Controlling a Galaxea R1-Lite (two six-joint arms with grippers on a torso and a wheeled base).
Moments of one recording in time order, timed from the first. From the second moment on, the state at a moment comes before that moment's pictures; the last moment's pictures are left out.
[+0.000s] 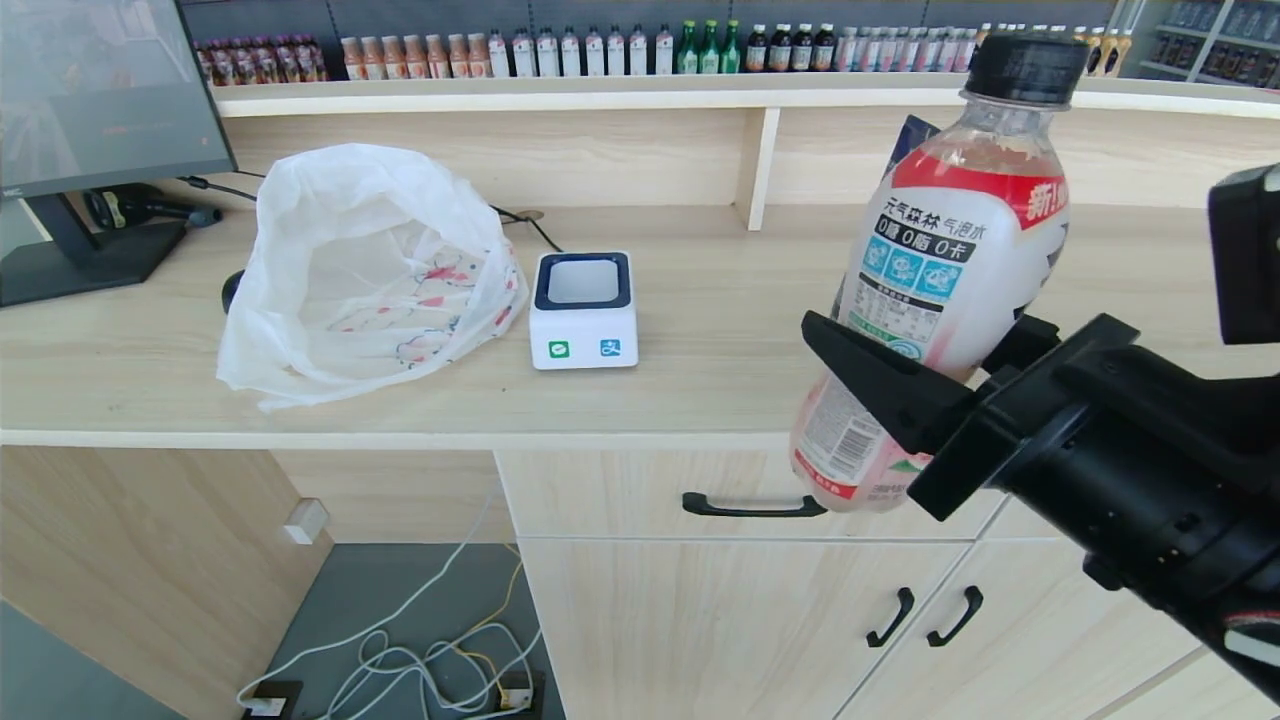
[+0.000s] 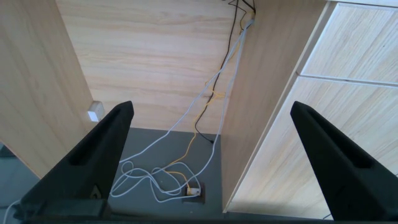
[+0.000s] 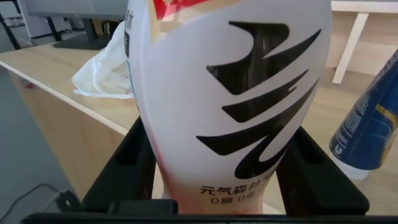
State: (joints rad) left arm 0.00 0.00 0.00 0.00 0.00 -0.01; right arm 0.90 1.42 -0.59 -1.11 -0.27 -0.15
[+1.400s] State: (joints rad) left arm 0.00 0.00 0.00 0.00 0.00 -0.01; right arm 0.87 1.46 -0.69 -1.14 0.19 0.51
